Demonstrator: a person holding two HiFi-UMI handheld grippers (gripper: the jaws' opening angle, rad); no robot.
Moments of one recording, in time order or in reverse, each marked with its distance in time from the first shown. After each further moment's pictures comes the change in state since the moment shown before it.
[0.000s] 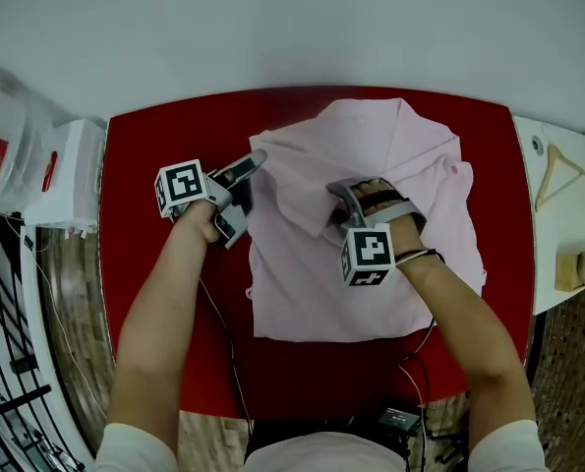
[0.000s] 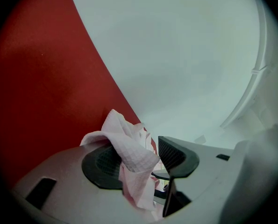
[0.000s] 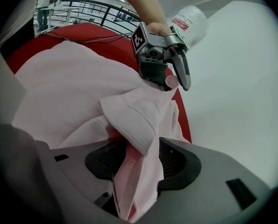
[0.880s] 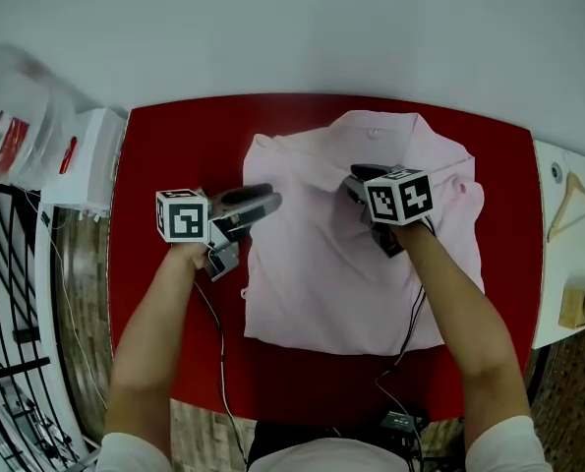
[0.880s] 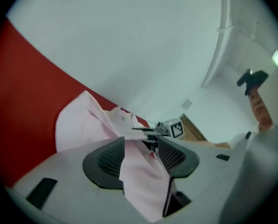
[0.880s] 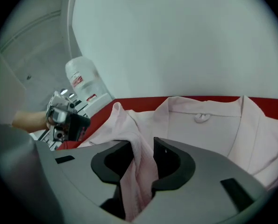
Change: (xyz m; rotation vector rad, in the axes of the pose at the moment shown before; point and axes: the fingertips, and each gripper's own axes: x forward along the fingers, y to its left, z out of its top) left arm -0.025 -0.051 -0.059 0.424 0.199 -0.098; right arm 0.029 -0.070 -0.047 1.364 -0.306 0.247
